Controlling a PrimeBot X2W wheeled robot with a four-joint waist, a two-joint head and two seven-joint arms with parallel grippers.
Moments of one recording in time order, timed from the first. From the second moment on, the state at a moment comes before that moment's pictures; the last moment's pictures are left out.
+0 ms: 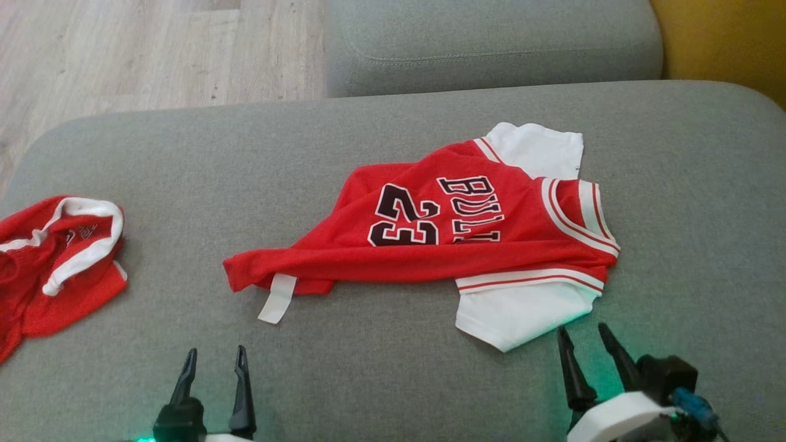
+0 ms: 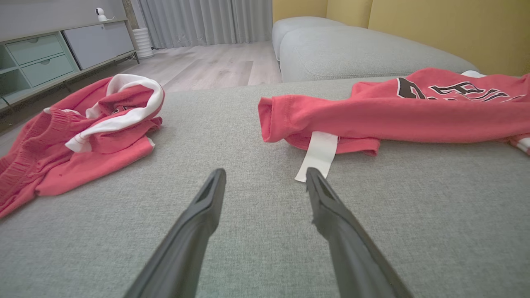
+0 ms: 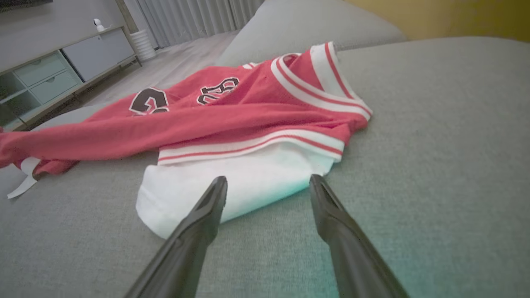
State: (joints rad) left arm 0.06 0.05 -0.10 0.41 -0.08 0.05 -0.26; right arm 0.00 -0.05 0.13 0.53 0.21 0.13 -0.26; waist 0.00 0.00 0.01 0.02
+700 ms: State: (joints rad) left arm 0.02 0.05 -0.12 0.40 -0.05 0.02 -0.26; right arm -0.14 -0.05 0.19 0.72 0.47 0.13 -0.26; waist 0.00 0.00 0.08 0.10
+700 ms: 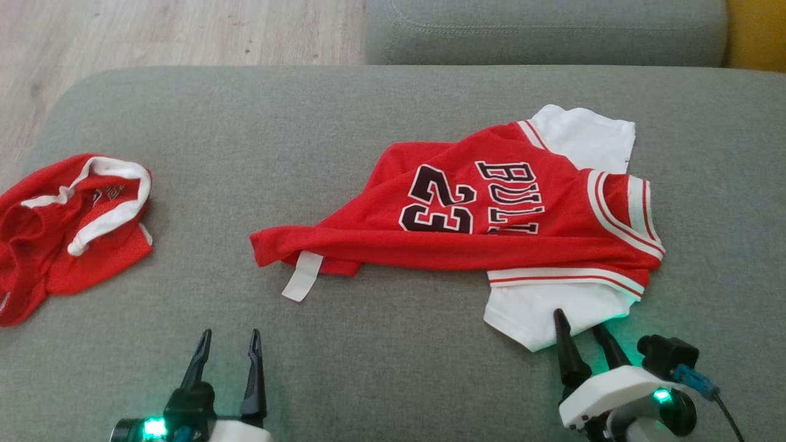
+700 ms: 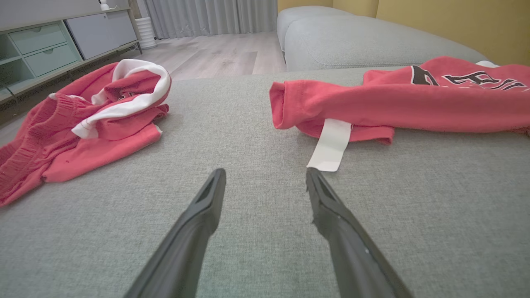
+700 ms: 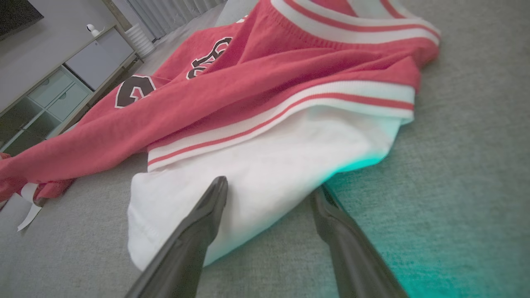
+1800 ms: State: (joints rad) left arm -0.04 0.05 -0.23 0.41 -0.12 0.03 -0.26; right arm -0.48 -0.05 0.25 0.66 0.27 0.13 -0.26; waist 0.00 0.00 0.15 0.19
